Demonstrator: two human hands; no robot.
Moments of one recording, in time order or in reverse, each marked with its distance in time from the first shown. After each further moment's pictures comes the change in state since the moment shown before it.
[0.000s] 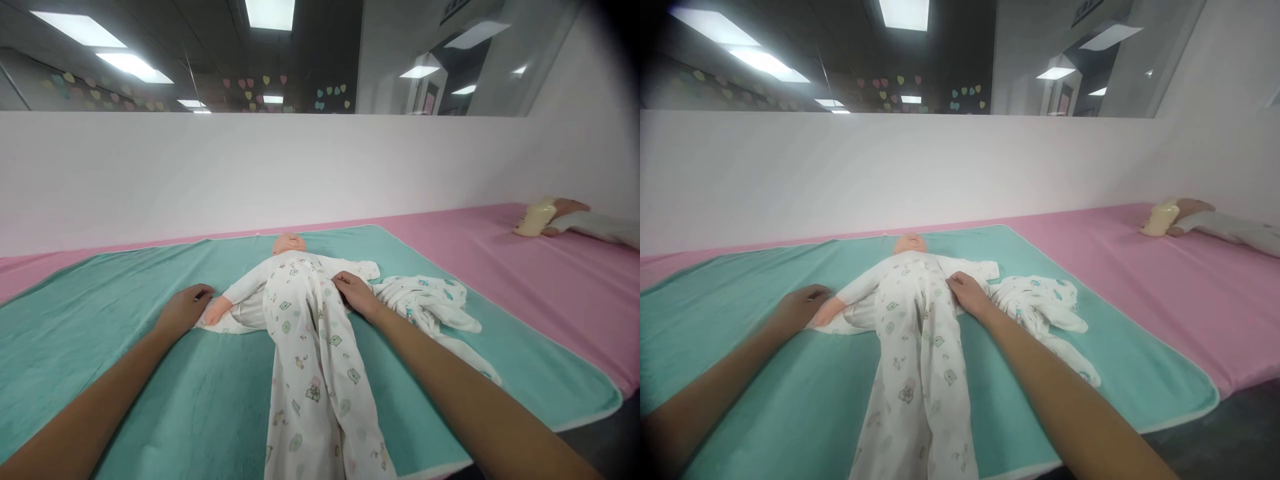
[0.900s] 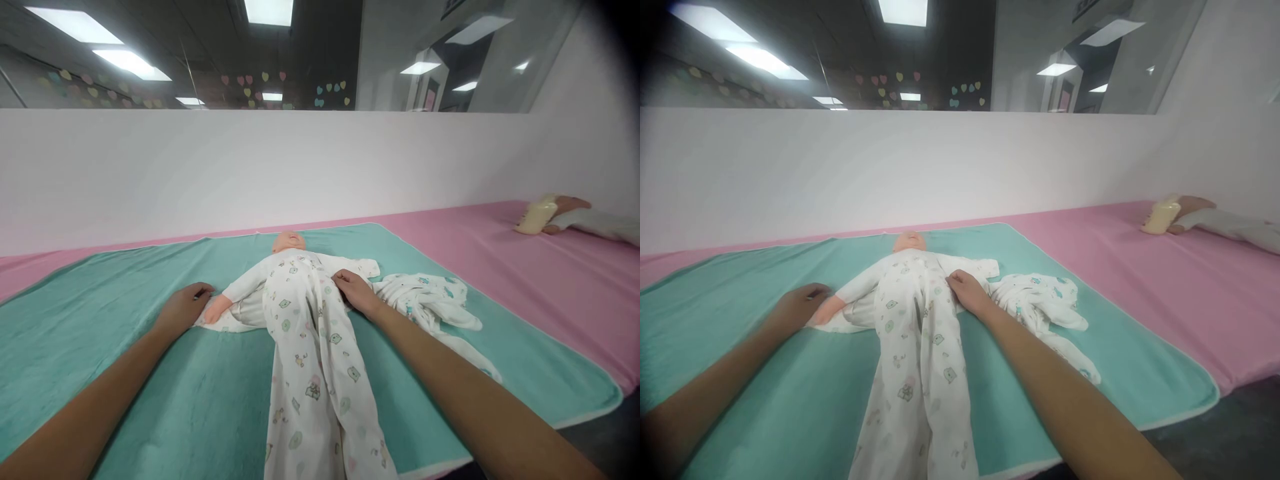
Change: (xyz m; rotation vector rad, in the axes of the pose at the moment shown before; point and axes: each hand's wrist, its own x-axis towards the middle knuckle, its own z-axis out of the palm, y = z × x) left_hand 0.000 -0.001 0.001 0.004 0.002 0.006; right_hand -0.002 -0.004 -0.001 -0.046 0.004 -0.005
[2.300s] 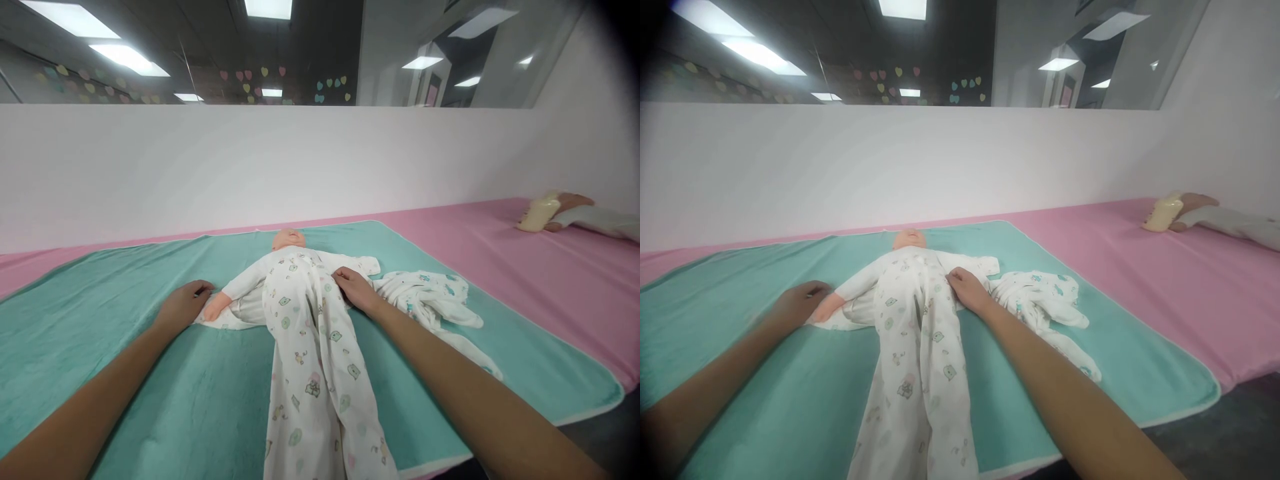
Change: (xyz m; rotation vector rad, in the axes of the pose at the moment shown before) left_hand 0.001 0.000 0.000 0.002 -0.041 -0.036; right_hand 0.002 0.002 -0.001 -0.046 -0.003 -0.038
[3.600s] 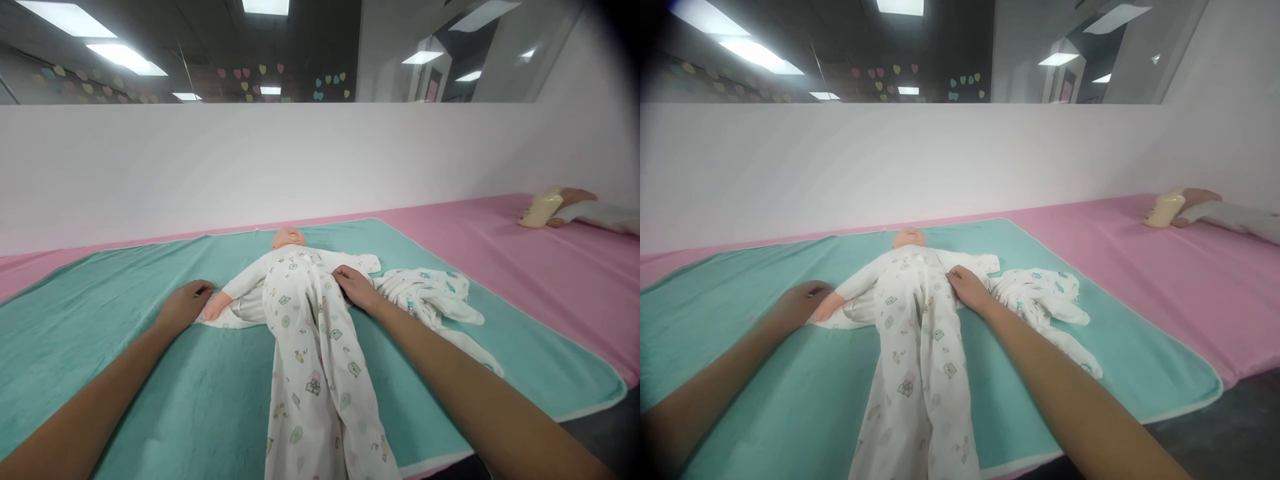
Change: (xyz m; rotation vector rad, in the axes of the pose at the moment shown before) left_hand -0.003 0.005 -0.003 -0.006 -0.004 0.012; right_hand -0.001 -0.001 0.000 -0.028 0.001 -0.009
